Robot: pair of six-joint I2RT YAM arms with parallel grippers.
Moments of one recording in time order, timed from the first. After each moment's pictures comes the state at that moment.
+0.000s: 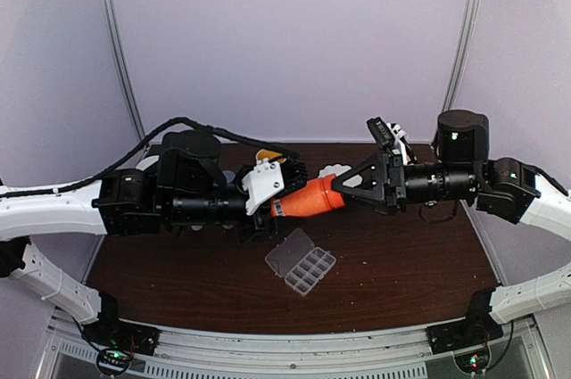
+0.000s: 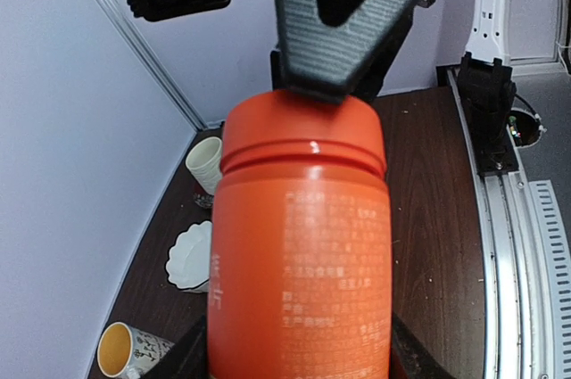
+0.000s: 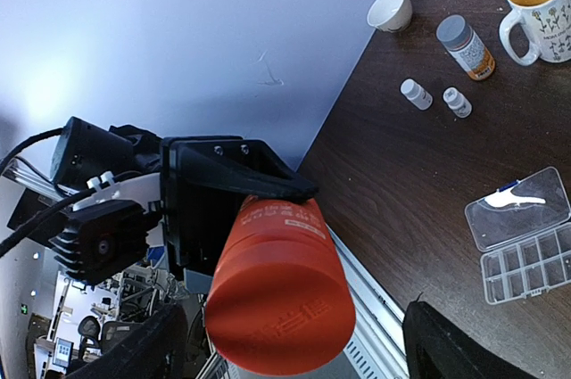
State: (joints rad) left arm -1.25 1.31 1.17 -0.19 -0.05 0.41; right arm 0.94 1.02 1.06 -0.31 -0.41 0.87
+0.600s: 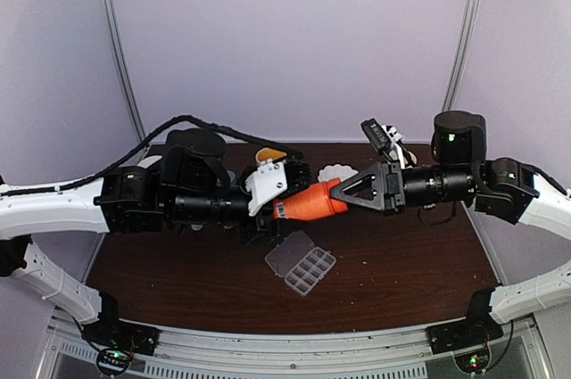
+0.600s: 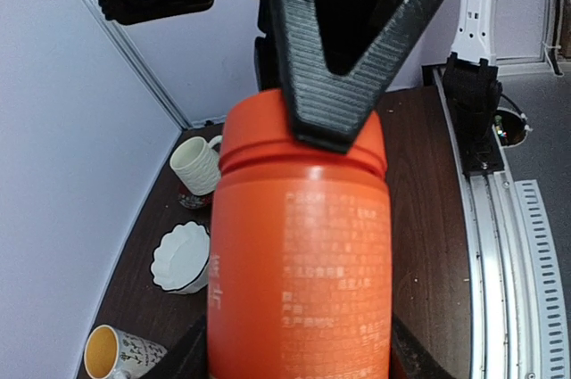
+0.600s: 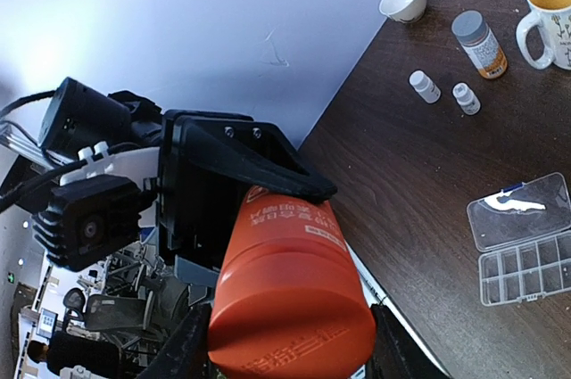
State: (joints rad) left arm -1.25 1.33 1.19 -0.22 -0.02 0.39; right arm 0.96 1.05 1.07 -0.33 -0.43 0.82
